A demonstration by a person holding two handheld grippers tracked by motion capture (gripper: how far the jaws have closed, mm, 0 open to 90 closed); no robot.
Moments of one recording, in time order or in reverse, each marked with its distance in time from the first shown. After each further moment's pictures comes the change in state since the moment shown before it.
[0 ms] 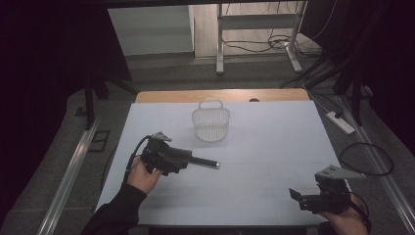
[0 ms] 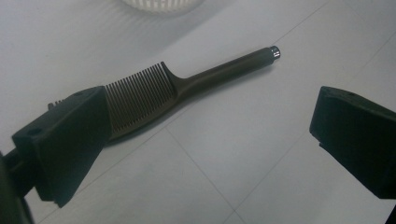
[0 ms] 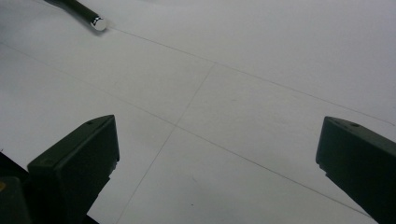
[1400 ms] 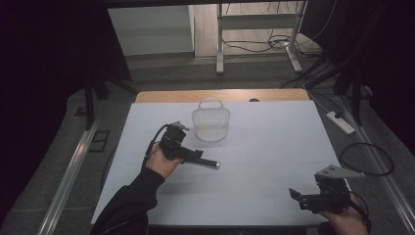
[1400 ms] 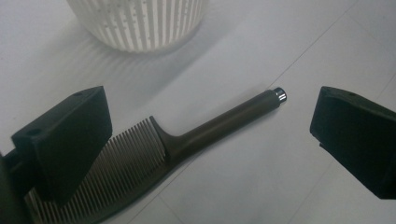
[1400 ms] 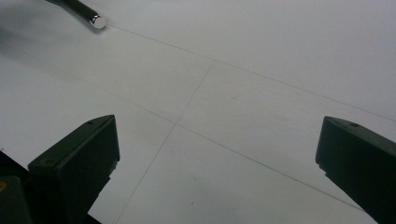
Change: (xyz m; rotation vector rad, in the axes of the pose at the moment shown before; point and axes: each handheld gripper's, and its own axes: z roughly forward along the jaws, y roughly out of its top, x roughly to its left) left arm 0.000 0.045 0.039 0.034 -0.017 0.038; right arm -0.001 0.000 0.001 0.012 0.004 0.009
